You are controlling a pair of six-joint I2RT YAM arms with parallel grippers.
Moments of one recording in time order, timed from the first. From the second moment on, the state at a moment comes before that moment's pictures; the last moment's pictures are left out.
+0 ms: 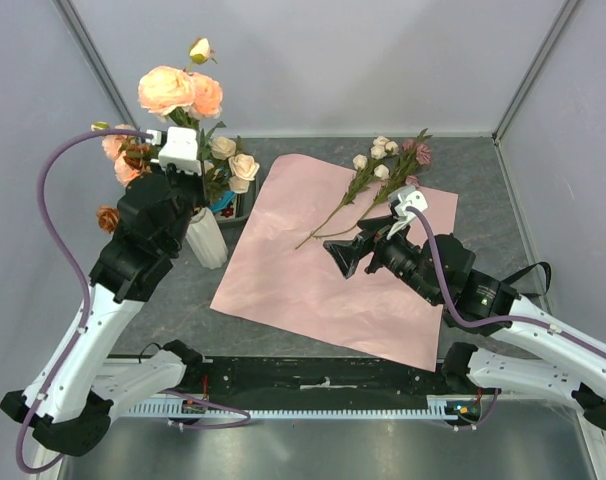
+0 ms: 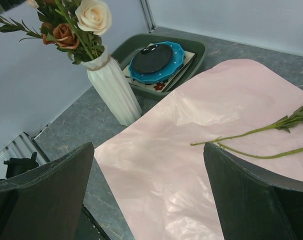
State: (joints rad) left arm -0.53 0.94 1.31 -0.41 -0.44 0.12; right arm 1.03 0.84 0.94 -0.14 0.29 0.31
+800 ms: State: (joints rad) left arm -0.53 0.77 0.97 -0.28 -0.64 -0.10; right arm 1.02 0.89 0.92 -0.15 0.32 0.34
